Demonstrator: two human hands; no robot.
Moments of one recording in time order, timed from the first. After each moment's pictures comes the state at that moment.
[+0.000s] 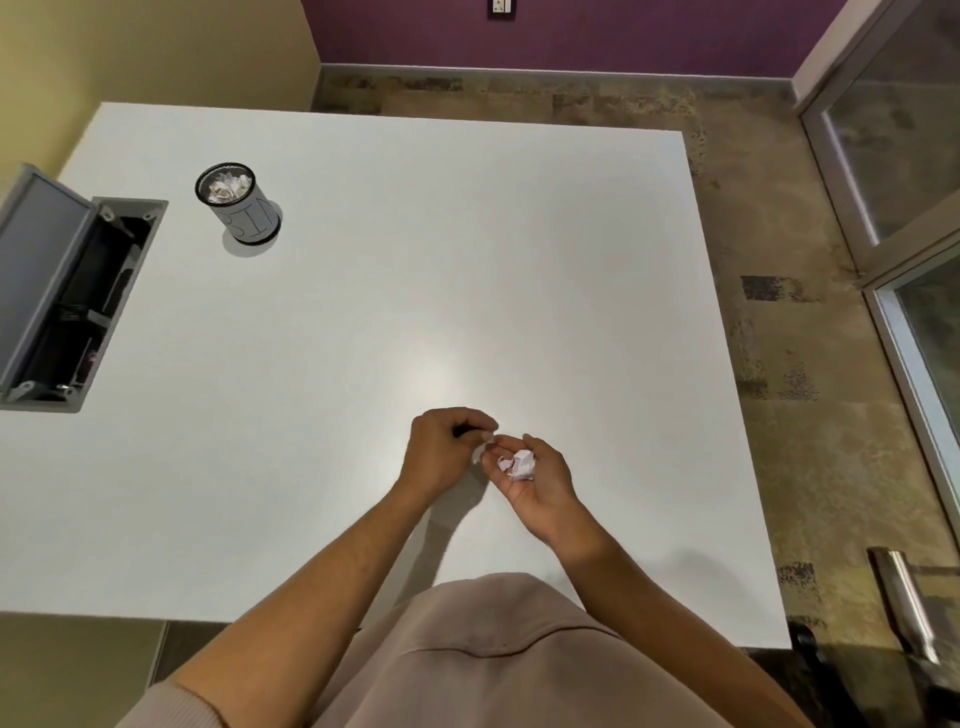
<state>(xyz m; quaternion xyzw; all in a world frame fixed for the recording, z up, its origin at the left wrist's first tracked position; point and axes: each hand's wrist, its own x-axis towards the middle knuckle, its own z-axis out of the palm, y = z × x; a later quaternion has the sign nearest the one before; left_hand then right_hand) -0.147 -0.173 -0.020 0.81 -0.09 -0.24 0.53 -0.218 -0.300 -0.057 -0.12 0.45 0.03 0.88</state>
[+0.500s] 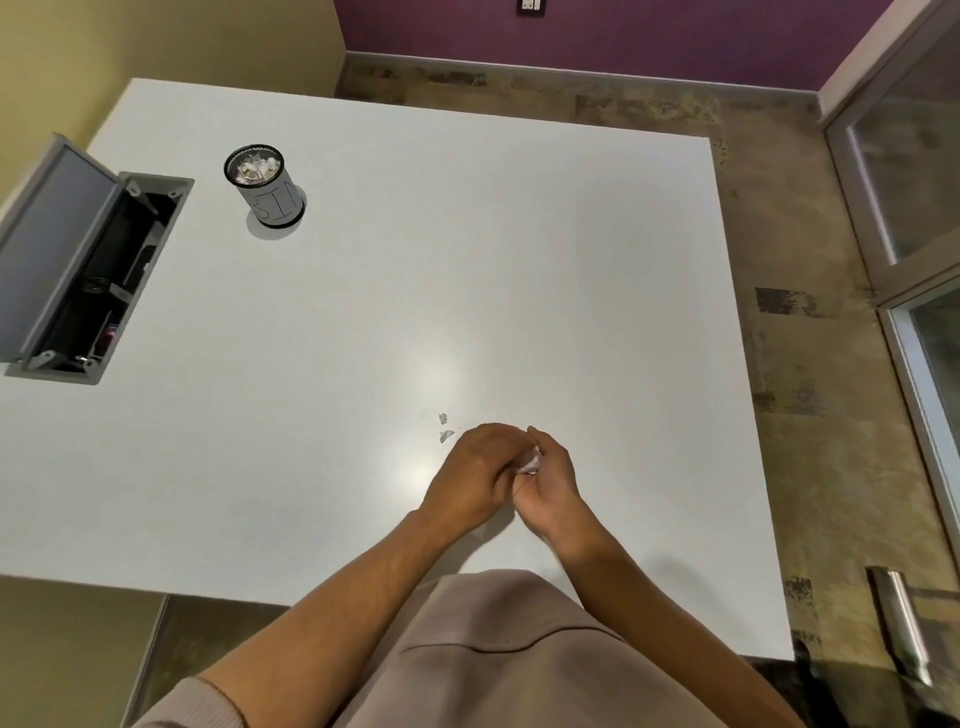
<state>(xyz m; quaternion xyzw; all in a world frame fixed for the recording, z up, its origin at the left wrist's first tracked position) -0.181 -0.170 -0.019 0.82 -0.37 -0.09 0.43 -0.214 -0.286 -0.057 -0.11 0.45 0.01 0.89</state>
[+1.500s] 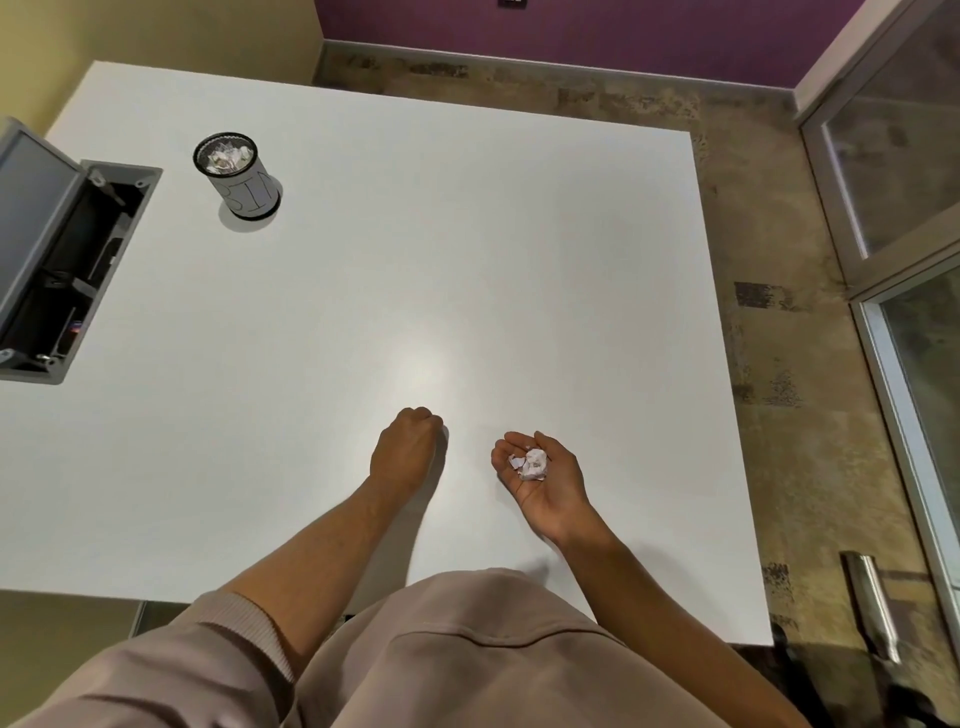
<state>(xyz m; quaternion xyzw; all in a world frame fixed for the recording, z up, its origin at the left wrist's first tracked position) -0.137 -0.139 -0.072 0.95 -0.22 -0.18 0.12 -0.240 -0.312 -0.075 -0.17 0.43 0.03 0.89</state>
